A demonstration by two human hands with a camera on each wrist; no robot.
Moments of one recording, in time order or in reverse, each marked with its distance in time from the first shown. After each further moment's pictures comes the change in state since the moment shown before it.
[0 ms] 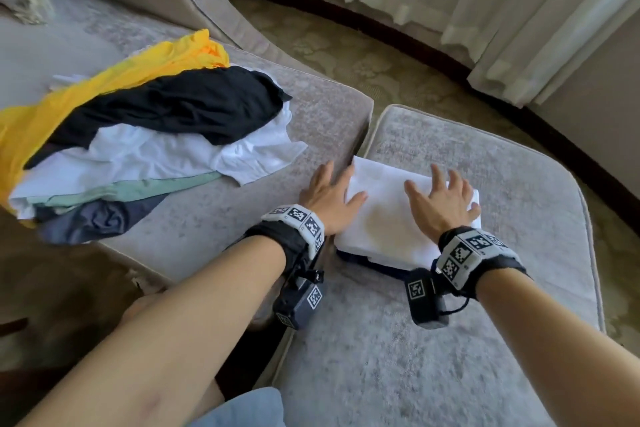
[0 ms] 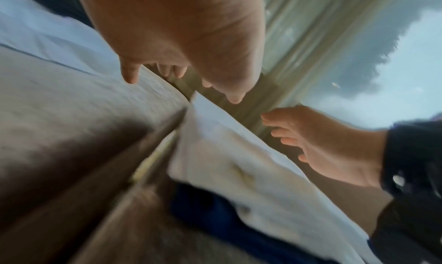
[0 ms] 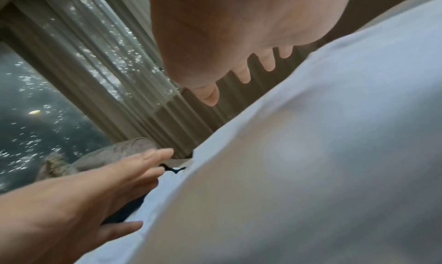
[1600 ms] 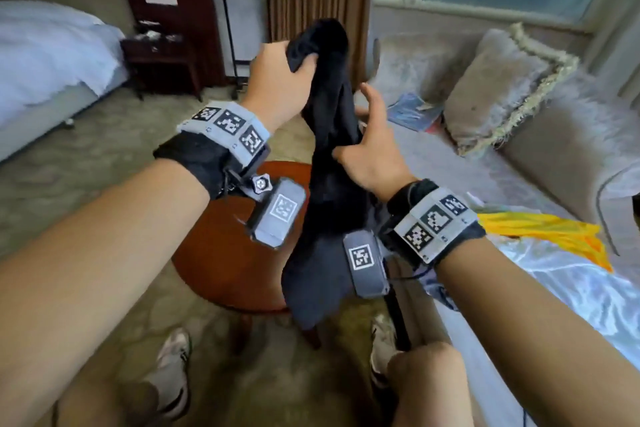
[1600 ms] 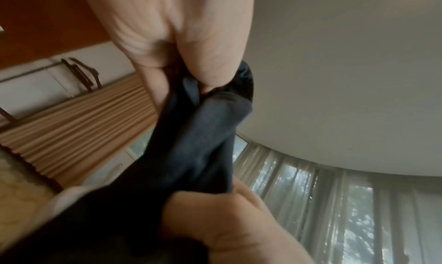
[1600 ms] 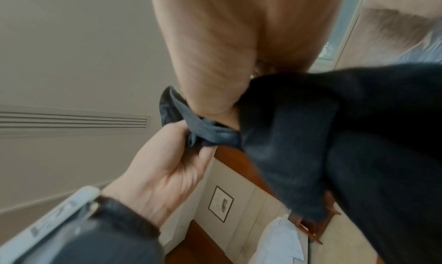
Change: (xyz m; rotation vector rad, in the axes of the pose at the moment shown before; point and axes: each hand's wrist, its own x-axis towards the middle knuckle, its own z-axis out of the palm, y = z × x) left_hand -0.537 -0.206 -0.333 -0.148 1.649 -0.402; right_hand -0.448 -0.478 0.031 0.729 -0.742 -1.476
